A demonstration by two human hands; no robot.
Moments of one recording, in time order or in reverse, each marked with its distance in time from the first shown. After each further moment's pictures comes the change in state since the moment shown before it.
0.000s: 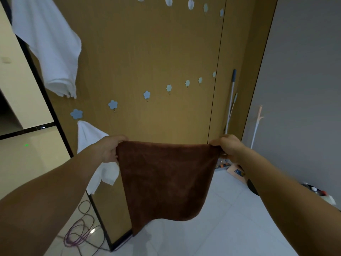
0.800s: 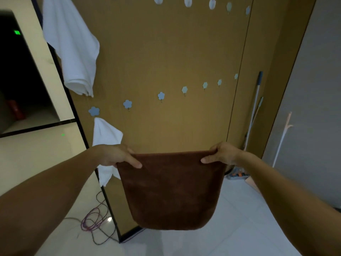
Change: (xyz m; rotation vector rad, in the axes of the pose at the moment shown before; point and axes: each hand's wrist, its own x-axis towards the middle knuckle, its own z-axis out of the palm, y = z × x) left_hand -0.022 -0.010 0.005 0.669 -0.316 0.005; right_hand 0.029 -0.010 -0.002 -0.617 -0.488 -0.254
